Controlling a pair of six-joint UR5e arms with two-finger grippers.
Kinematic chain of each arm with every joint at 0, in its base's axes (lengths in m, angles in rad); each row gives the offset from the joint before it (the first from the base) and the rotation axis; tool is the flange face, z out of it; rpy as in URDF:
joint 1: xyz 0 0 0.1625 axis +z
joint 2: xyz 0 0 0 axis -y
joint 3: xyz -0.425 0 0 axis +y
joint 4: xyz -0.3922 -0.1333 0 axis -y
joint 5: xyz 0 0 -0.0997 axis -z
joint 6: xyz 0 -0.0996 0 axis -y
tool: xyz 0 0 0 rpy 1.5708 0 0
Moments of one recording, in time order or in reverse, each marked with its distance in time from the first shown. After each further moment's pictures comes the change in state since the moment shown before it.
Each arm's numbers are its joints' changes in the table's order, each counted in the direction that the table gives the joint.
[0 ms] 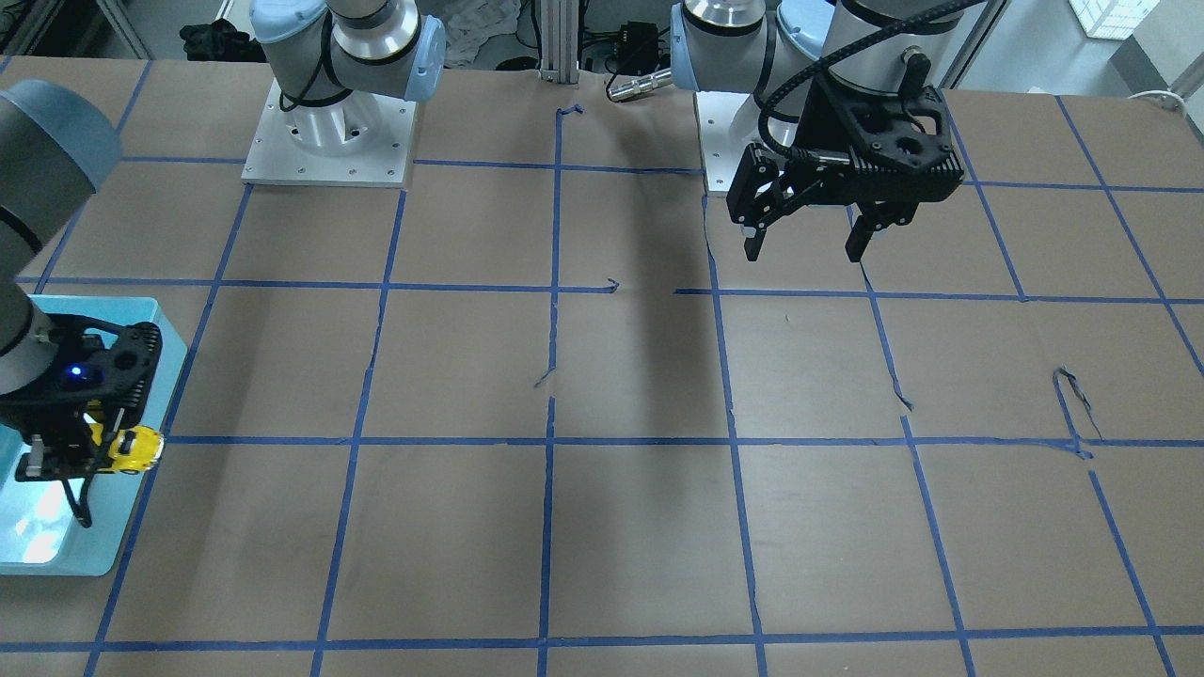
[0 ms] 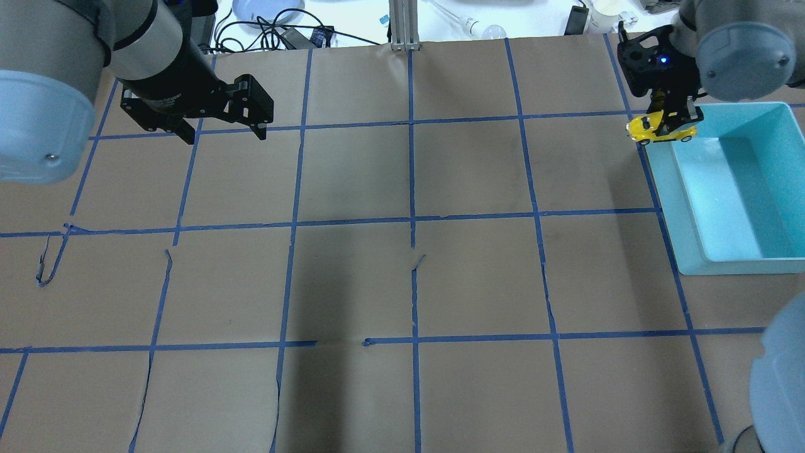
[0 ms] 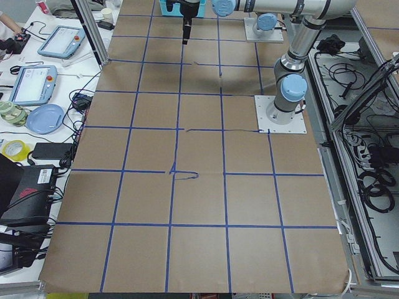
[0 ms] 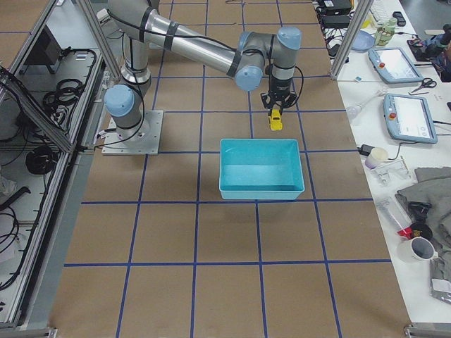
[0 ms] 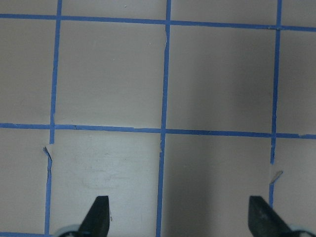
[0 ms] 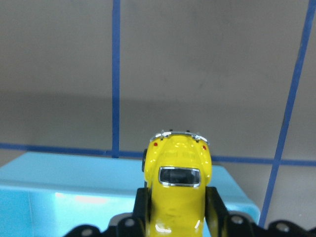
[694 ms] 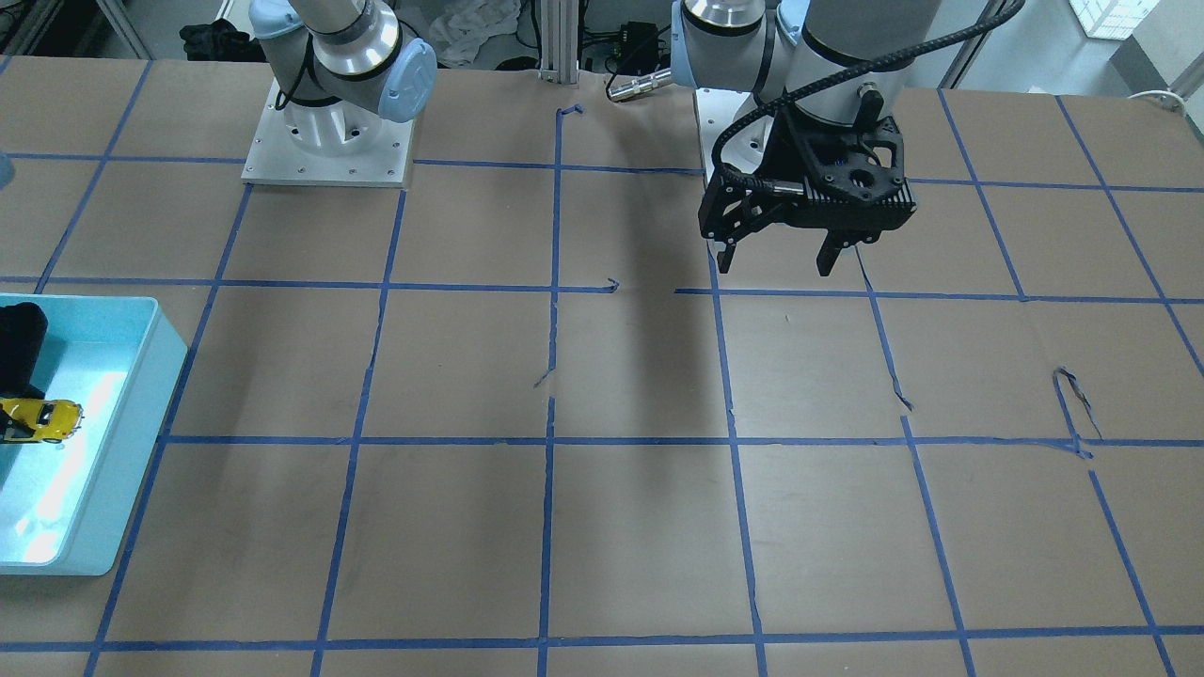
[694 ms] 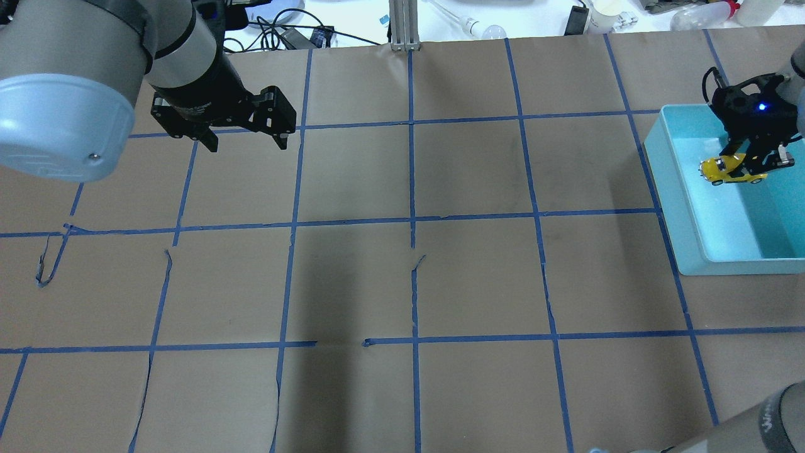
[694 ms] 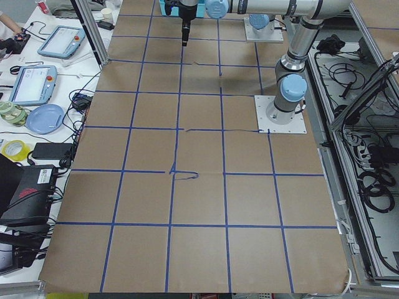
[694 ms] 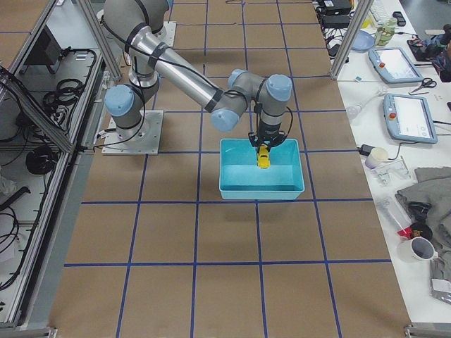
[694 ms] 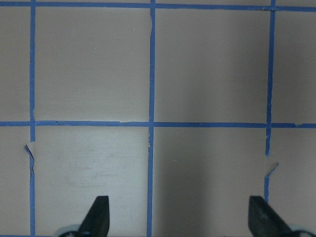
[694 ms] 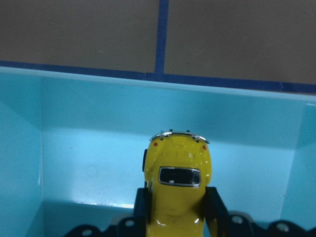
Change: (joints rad) left arm -0.041 -0.032 -0.003 0.000 0.010 -0.009; right arm -0.240 0.022 -0.165 -0.161 0.078 -0.269
